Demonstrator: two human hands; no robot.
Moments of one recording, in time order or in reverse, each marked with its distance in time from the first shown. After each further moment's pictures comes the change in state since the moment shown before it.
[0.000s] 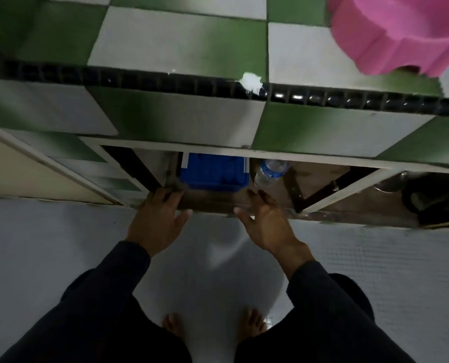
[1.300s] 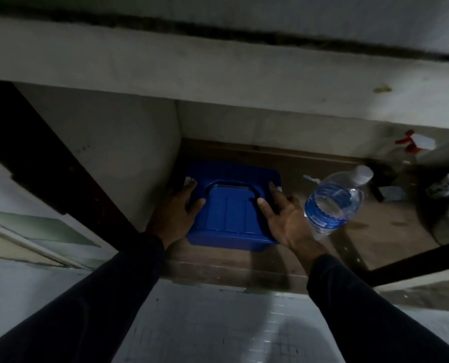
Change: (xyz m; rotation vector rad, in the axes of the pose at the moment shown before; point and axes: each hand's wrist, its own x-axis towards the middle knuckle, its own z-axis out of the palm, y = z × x) left_hand 0.260 -0.109 0.176 -0.418 0.130 -0.034; right_hand 0.280 0.082 0.111 0.173 0.153 0.101
